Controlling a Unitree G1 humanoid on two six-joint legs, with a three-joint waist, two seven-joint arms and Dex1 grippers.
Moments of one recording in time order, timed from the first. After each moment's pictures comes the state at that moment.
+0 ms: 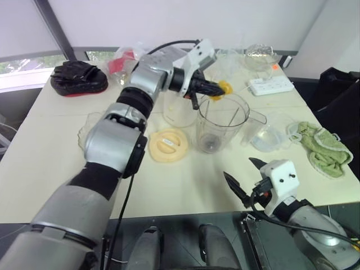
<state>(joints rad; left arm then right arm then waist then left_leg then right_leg) -1.56 0.14 -0.10 1.28 -0.02 0.12 -1.28 0.34 -0.50 -0.13 -0.99 0.40 0.75 0.23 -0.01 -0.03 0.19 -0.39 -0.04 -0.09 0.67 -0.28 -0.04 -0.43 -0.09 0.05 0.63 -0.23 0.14</state>
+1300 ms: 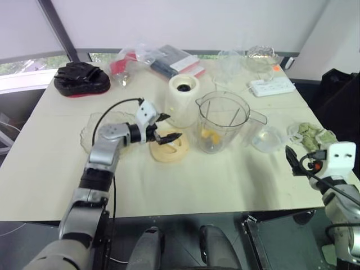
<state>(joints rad) -0.64 0.33 -0.04 0.30 -0.11 0.26 -0.98 0.10 -0.49 -0.48 -0.36 0.30 0.48 0.25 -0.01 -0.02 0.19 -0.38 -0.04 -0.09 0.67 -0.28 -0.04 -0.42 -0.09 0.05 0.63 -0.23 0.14</state>
